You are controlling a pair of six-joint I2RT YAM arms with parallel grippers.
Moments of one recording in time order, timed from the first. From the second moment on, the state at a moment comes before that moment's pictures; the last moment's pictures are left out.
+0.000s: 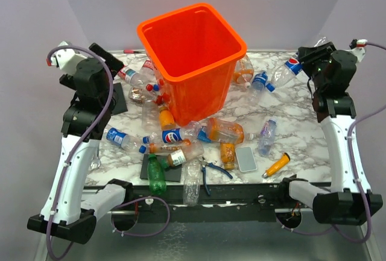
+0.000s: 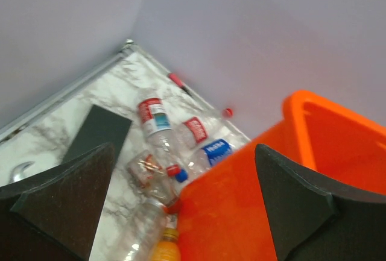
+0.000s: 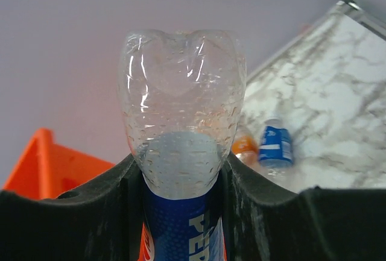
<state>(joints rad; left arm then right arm) -0.25 1.01 1.39 -0.57 -0.74 -0.64 -0.07 1.16 1.24 -0.23 0.16 0.72</state>
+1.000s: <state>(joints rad) -0.91 1.31 1.32 0.33 0.51 -0.62 0.01 0.90 1.09 0.65 -0.79 1.19</state>
